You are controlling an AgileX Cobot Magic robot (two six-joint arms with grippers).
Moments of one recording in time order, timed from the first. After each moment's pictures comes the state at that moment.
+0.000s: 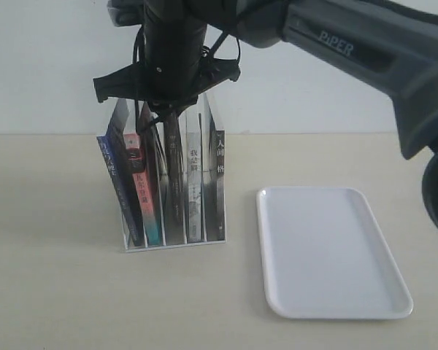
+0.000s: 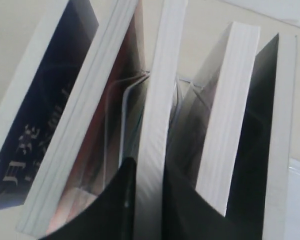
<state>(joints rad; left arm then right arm) -0.05 0.02 0.00 -0.01 0.33 0.00 0.81 2.20 -2.27 -0.25 1.15 0.45</state>
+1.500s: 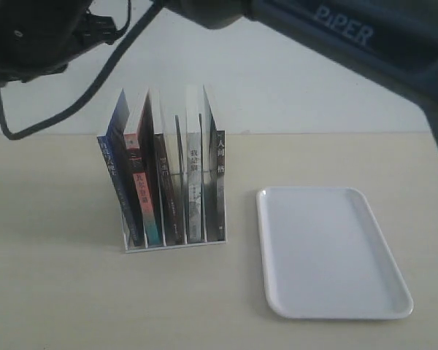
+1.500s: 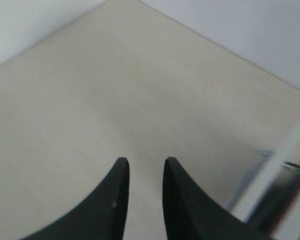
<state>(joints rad) -0.05 0.02 0.00 -0.01 0.33 0.00 1.02 2.11 -2.28 -0.18 0.89 0.33</state>
